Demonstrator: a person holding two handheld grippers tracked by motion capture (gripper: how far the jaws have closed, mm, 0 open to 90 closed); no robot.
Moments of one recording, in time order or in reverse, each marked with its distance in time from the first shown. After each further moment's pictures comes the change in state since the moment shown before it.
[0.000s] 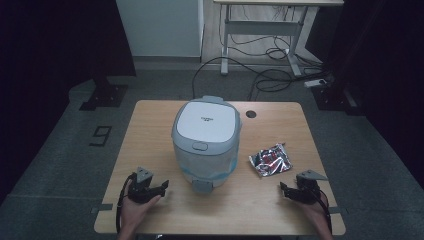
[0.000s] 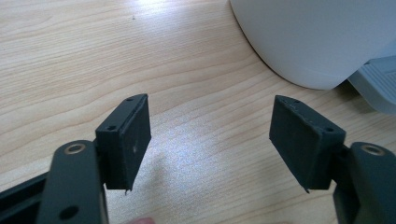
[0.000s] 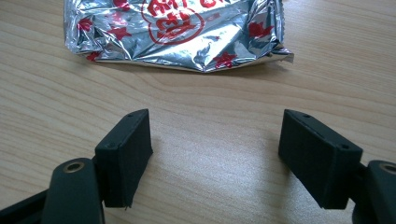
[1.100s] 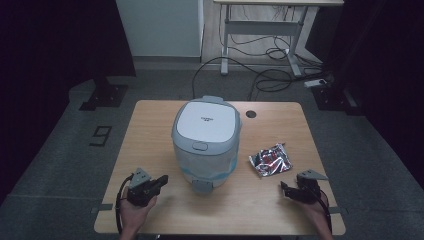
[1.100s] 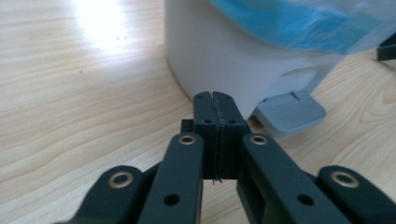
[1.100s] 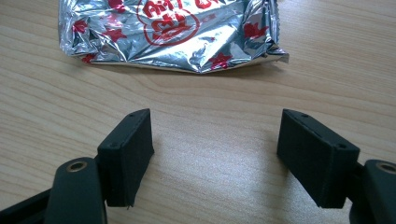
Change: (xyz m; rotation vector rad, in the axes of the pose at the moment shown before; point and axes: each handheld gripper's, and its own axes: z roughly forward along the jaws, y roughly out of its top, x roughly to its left) left arm -0.015 0.008 -0.026 -0.167 -0.203 0.036; right arm -0.001 0.000 0.000 -0.001 -0.008 0.009
